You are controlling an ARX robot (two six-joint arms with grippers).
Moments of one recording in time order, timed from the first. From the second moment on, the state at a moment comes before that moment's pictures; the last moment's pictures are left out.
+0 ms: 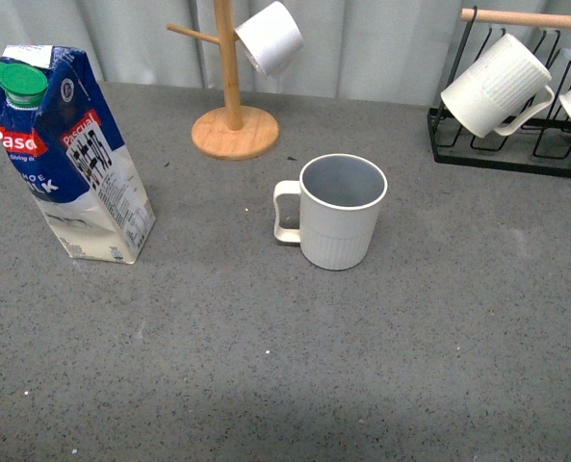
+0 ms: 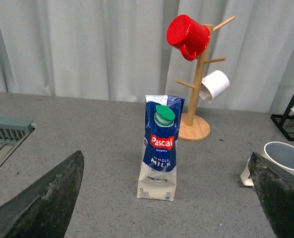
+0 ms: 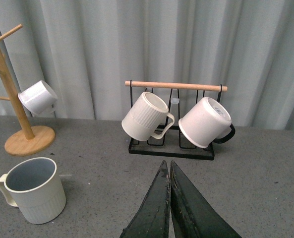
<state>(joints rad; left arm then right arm) 0.00 0.00 0.02 0.00 0.00 0.00 0.00 0.48 0.00 0.47 0.00 0.00</state>
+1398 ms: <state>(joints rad) 0.00 0.00 0.02 0.00 0.00 0.00 0.00 0.00 0.01 0.00 0.00 0.00</state>
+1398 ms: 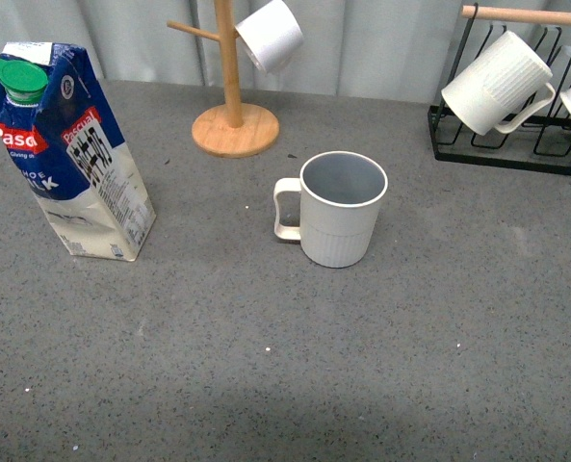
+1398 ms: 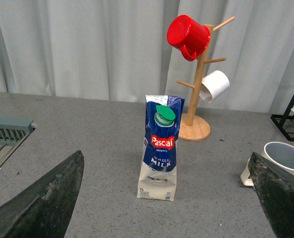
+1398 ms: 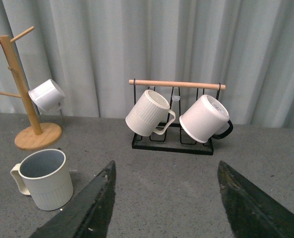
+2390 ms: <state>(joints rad) 0.06 1.12 0.17 0.75 -0.04 -0.08 0.00 0.00 0.01 0.00 0.00 0.00</state>
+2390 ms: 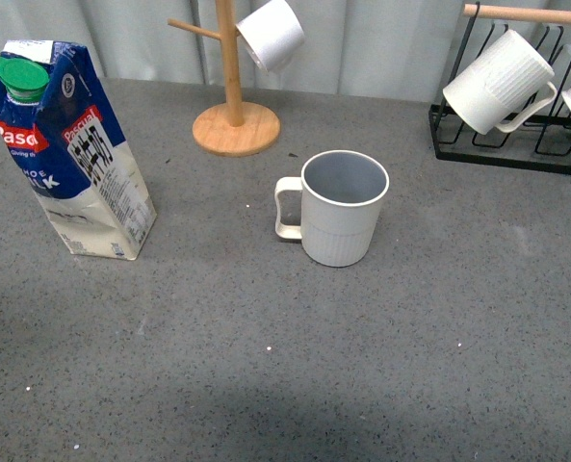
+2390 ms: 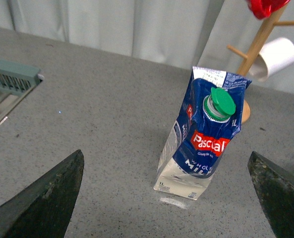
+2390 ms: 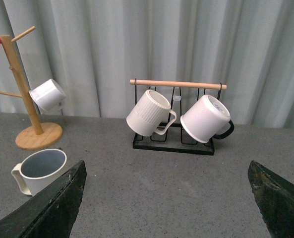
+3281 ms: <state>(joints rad) -0.03 1.73 0.42 0.87 0.05 0.01 0.00 0.00 0.01 0.00 0.00 0.00</state>
